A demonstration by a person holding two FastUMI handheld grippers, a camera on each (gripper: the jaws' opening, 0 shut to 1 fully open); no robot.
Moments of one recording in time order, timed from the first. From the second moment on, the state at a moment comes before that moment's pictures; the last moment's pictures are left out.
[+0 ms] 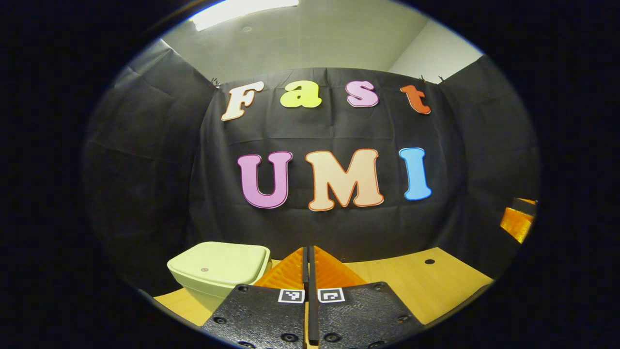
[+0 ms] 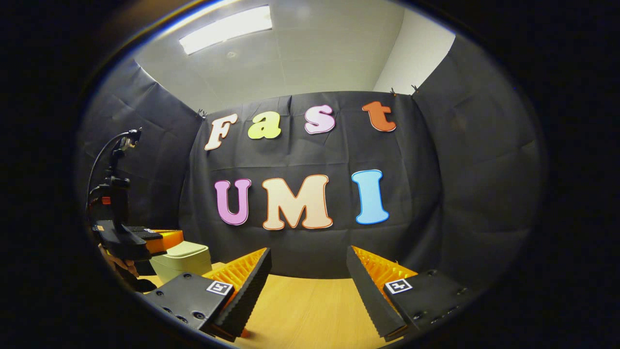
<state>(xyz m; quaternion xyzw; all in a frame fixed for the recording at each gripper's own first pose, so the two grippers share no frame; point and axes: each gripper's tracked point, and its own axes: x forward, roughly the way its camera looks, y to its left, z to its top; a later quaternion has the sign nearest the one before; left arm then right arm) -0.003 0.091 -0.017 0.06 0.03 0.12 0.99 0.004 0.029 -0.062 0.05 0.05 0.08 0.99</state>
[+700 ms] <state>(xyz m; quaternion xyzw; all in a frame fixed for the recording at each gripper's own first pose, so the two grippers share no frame) -0.016 0.247 -0.044 0.06 0.05 0.19 0.98 0.001 0.077 -0.092 0.03 0.09 0.05 0.99</state>
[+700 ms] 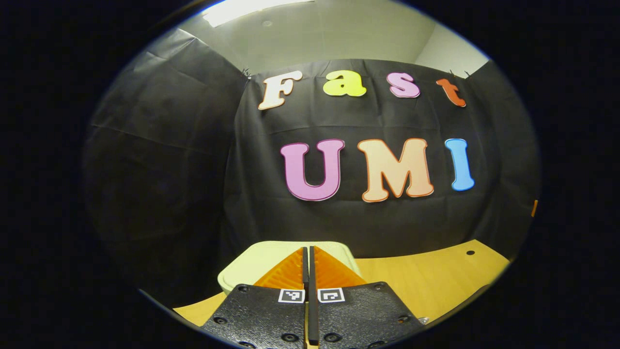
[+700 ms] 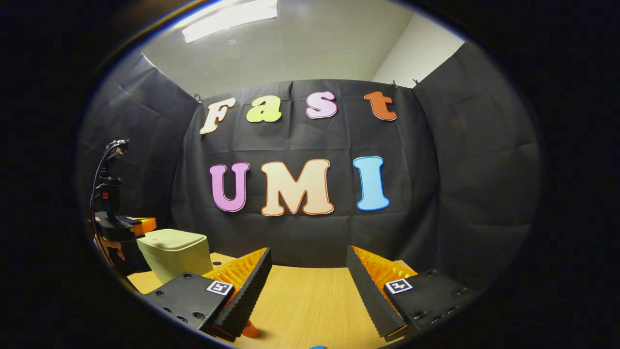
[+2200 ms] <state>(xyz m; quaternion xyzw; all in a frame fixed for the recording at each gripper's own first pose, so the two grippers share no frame) -0.008 0.116 -0.010 0.05 -0.02 0.03 1.00 -0.016 0.044 -0.121 0.01 0.12 0.01 0.99</state>
